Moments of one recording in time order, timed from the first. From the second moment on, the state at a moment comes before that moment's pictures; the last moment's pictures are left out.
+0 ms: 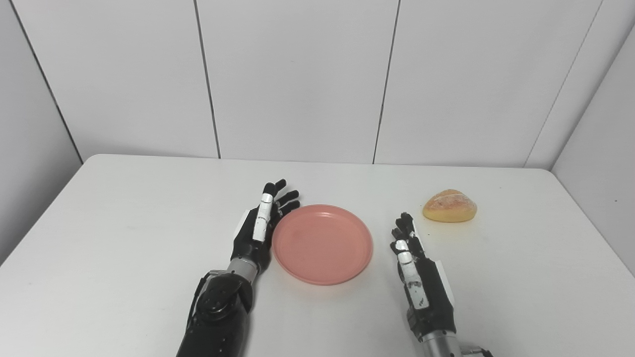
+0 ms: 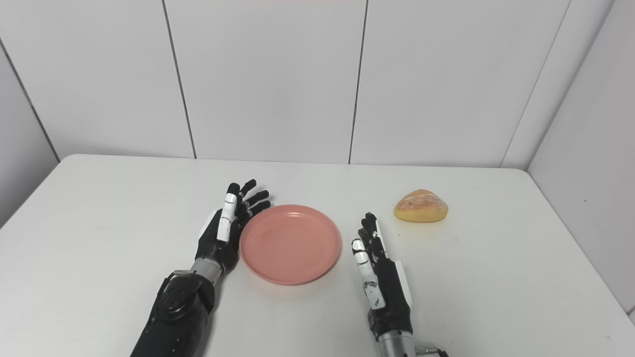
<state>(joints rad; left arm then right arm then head) -0.45 -0.03 0.02 0.48 -0.17 -0.02 -0.13 -0.05 0.08 0.08 -0.05 0.03 -0.05 0.02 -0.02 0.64</state>
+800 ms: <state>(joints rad) -0.41 -0.03 0.03 0.45 -0.15 -0.06 -0.12 -0.05 0.08 0.08 -0.05 0.03 -0.05 0.02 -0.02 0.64</state>
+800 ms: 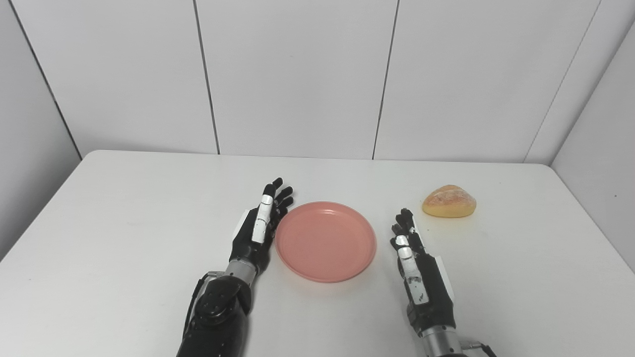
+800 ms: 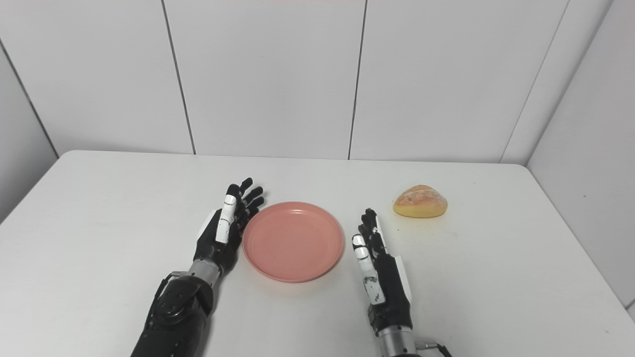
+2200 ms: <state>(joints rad) -0.32 -0.03 0.01 0.33 -0.13 -0.04 -0.11 -0.30 -0.20 -0.06 -0.12 -0.04 0.12 0.05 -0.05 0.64</state>
